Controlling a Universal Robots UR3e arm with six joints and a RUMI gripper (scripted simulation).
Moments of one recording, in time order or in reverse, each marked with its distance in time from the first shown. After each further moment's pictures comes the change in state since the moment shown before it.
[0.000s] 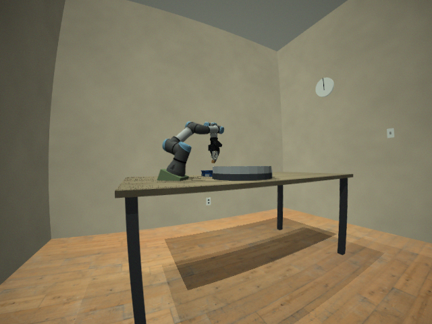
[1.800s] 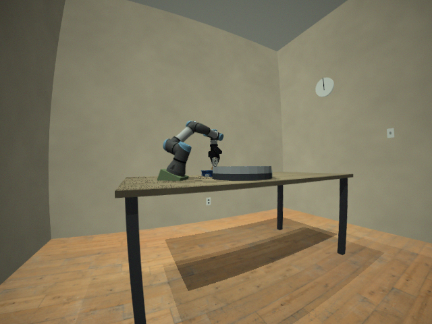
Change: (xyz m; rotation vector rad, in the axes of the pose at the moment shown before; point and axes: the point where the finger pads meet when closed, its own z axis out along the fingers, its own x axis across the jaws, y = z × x) arm 0.000 0.001 0.060 0.000 0.001 0.000
